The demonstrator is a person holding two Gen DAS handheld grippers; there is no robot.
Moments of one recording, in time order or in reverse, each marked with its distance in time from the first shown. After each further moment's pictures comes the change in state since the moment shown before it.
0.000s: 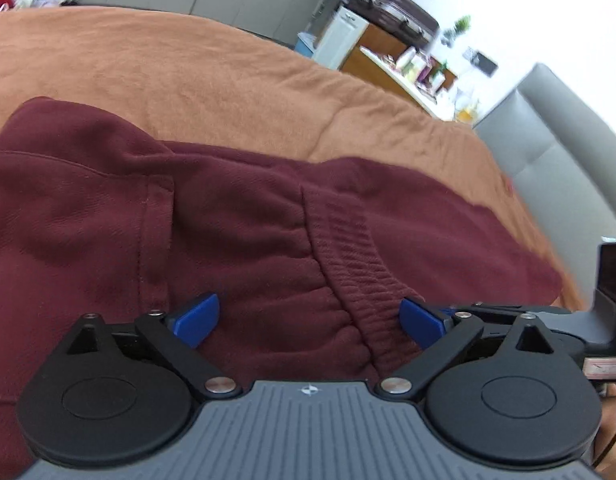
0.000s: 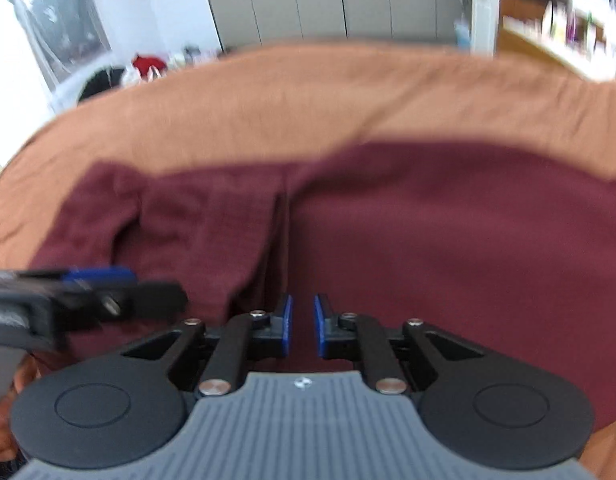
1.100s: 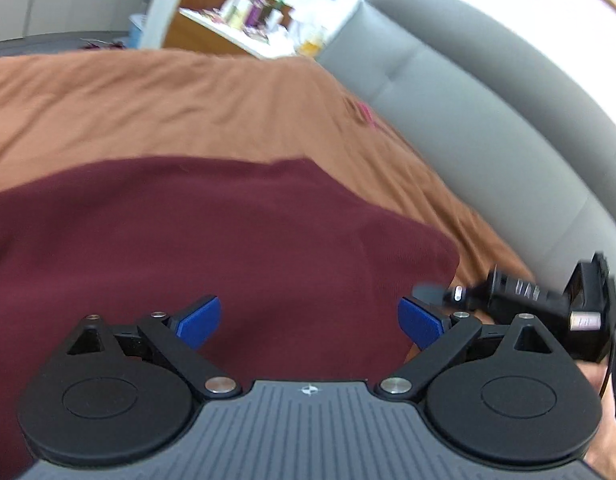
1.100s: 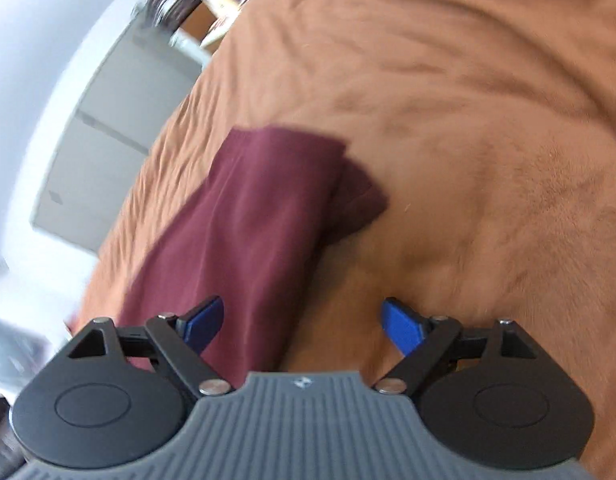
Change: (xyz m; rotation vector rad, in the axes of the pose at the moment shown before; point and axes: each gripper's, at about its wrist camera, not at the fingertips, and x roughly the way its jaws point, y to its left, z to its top) left arm 0.150 -0.236 0.020 0.293 0.114 -0.304; right arm -0.133 -0.345 -0.121 0.991 -0.247 -0.011
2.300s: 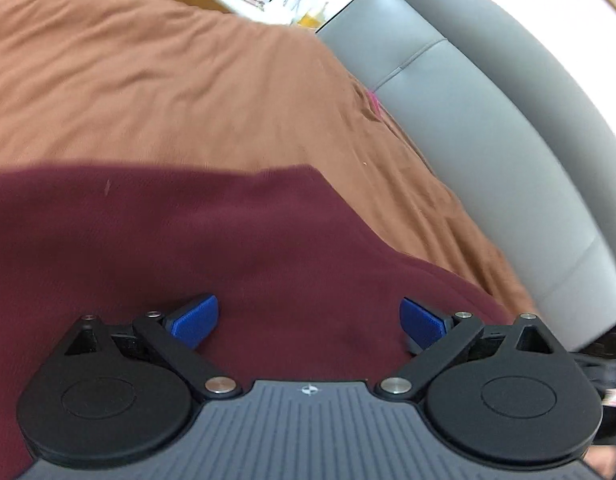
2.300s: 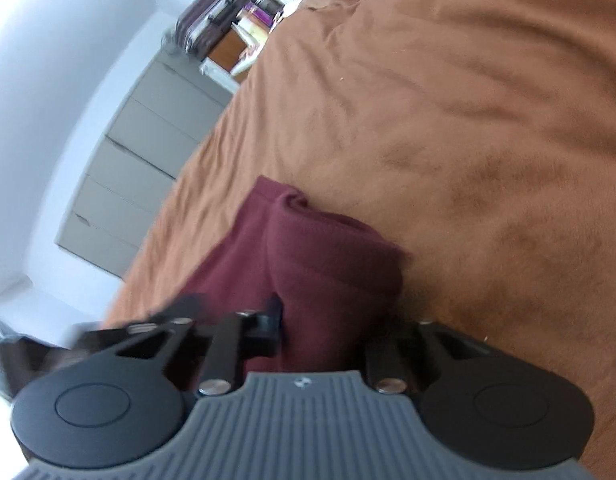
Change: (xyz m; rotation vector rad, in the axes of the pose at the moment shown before) left arm 0.111 0.033 0.057 -0.080 0.027 -0.107; right arm 0.047 0.018 0.027 -0.023 -0.100 0.098
